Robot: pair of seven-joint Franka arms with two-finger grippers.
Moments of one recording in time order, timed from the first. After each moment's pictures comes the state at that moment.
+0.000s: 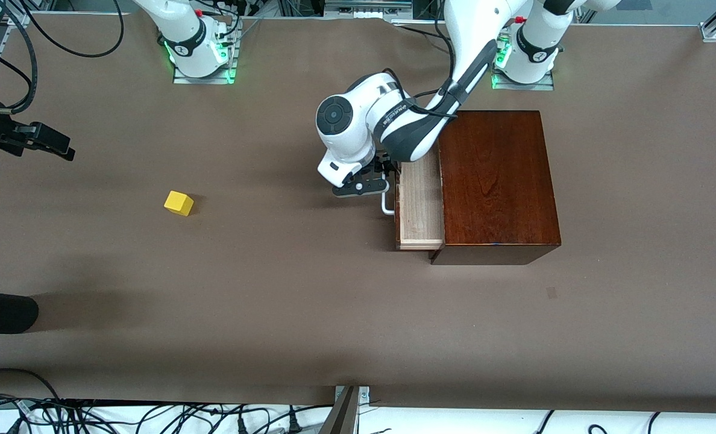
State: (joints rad) left arm -0.67 0.73 -0.22 -1.37 0.16 1.85 -1.01; right arm -0.02 0.04 -0.02 -1.60 -0.01 1.58 0.05
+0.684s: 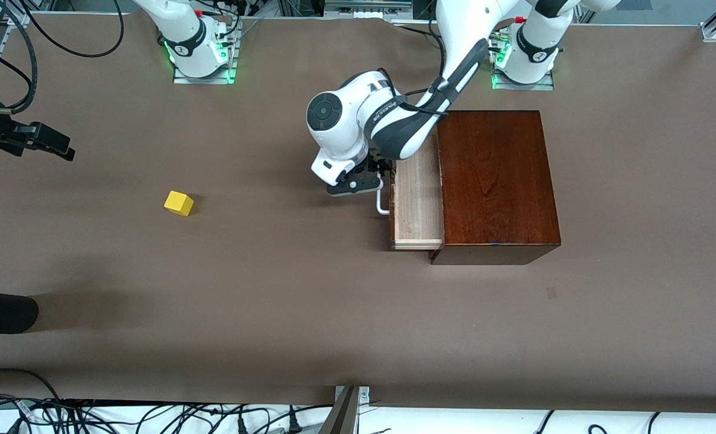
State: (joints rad) left arm -0.72 0.76 -0.21 -1.32 0.18 1.85 -1.05; right arm -0.02 0.04 -0.02 -1.60 -0.01 1.58 0.05
